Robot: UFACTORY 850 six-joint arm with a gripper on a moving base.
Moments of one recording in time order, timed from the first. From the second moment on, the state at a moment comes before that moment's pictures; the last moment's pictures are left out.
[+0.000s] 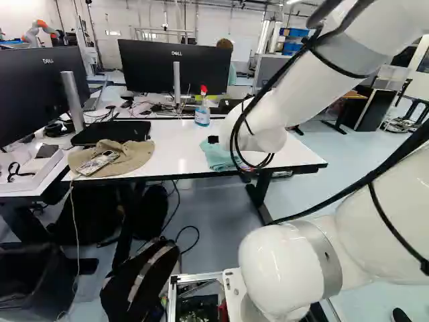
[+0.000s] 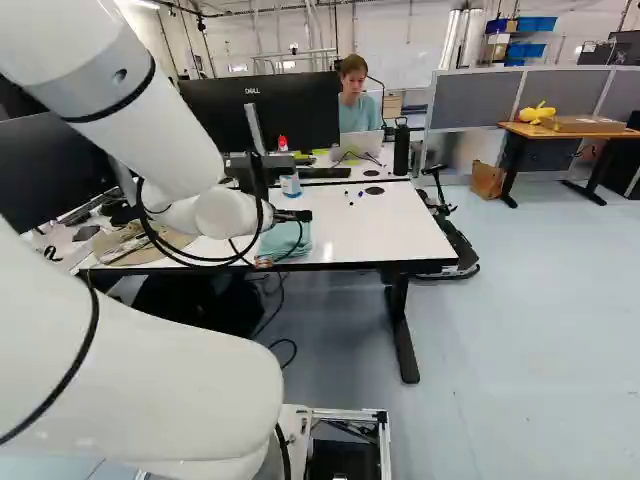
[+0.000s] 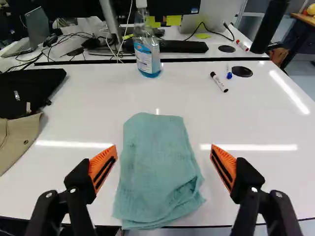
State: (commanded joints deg) arm 3.4 17.0 -16.5 1.3 26.5 0.0
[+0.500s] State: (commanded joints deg) arm 1.7 16.5 -10.7 0.7 38.3 0.0
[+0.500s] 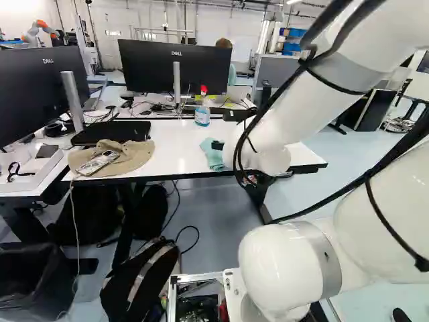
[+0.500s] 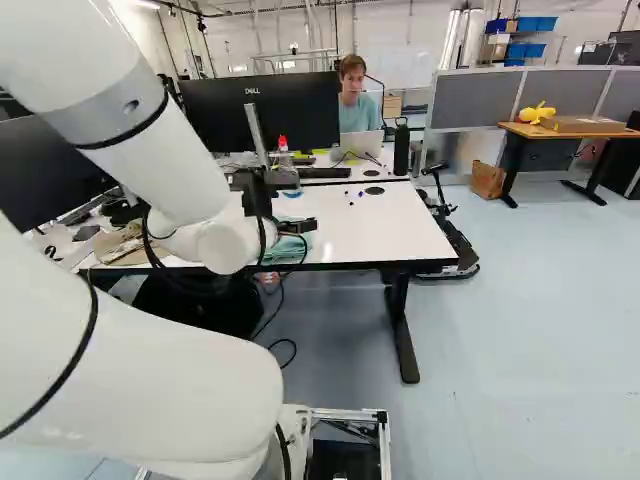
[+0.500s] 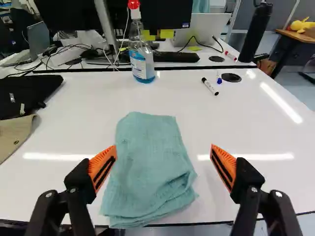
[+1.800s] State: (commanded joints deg) arm 0.0 16.0 -5.0 0.0 50.0 0.0
